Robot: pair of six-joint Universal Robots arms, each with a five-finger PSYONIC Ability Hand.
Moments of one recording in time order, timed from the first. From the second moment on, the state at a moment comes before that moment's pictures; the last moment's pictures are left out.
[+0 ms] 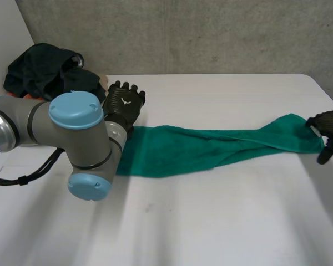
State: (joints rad) left arm 4.13 -2.26 -1.19 3.37 -1.73 3.72; right arm 1.42 -1.05 1.43 0.05 1.22 2.52; left_hand 0.19 0.21 0.21 0.20 0.05; right_hand 0.40 0.40 0.40 0.40 0.24
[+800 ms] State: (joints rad) left arm 4.18 -2.34 -1.07 3.37 -1.53 3.60; right arm 1.63 -1.20 1.33 0.05 1.34 2.54; left_hand 0.19 0.21 0.21 0.20 0.05; right_hand 1.09 1.18 1.19 1.20 0.97
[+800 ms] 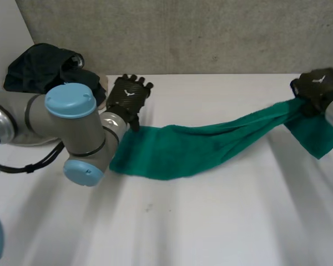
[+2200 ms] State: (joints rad) left arm 4.15 -2.21 -1.53 3.67 -1.55 3.73; right arm 1.81 -0.98 1.40 -0.08 1.49 2.64; left_hand 0.53 0.58 0.58 0.58 0.40; right_hand 1.12 1.18 1.18 1.20 1.03
